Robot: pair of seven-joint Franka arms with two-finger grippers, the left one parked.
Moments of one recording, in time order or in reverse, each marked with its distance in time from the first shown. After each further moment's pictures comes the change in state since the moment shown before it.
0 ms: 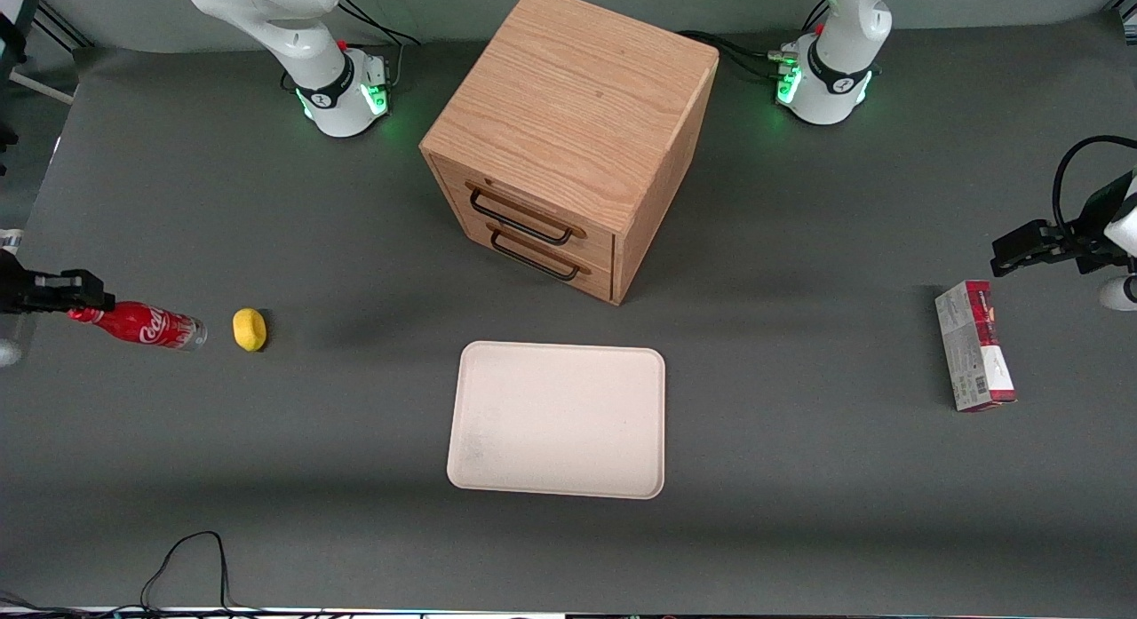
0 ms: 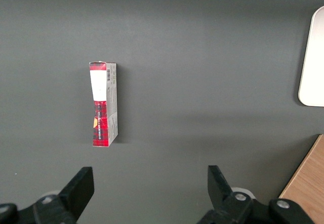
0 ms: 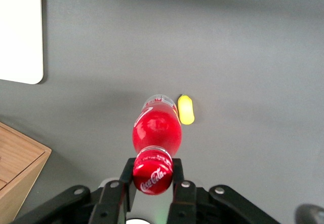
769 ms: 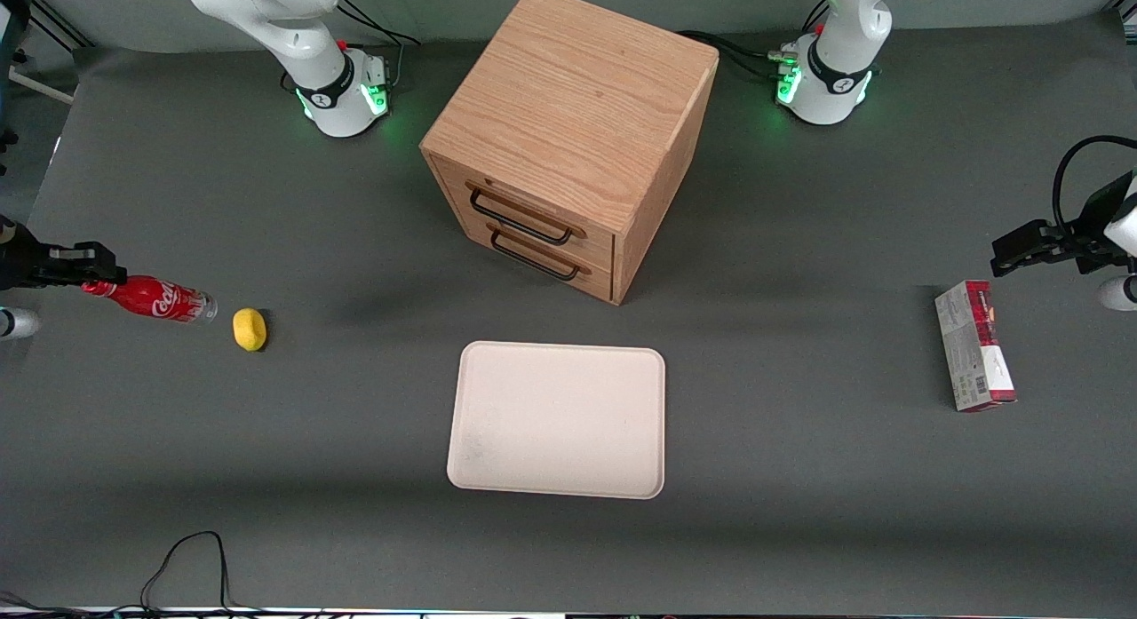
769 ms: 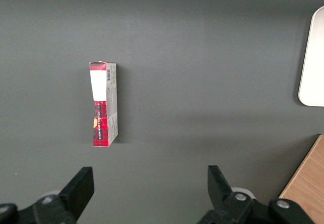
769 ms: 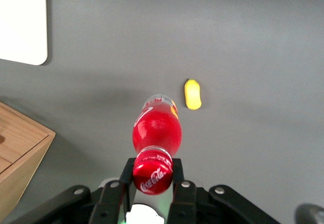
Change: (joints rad) arm 0.021 -0.094 0.004 -0.134 0.000 0.000 -0.002
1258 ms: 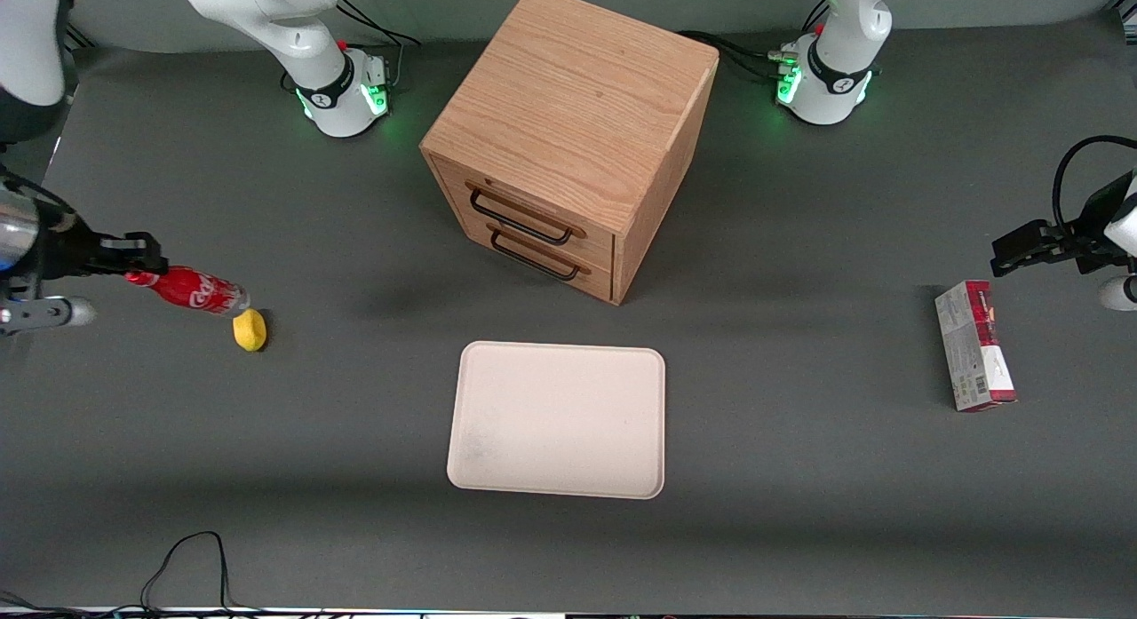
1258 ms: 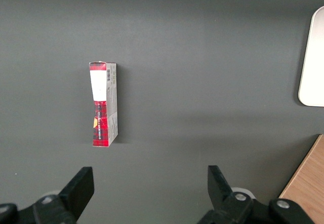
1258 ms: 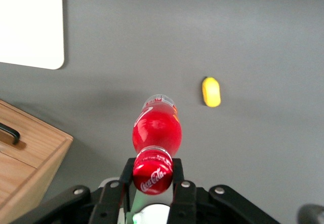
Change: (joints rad) arm 0.115 -0.006 0.016 -0.018 0.002 0.009 0.189
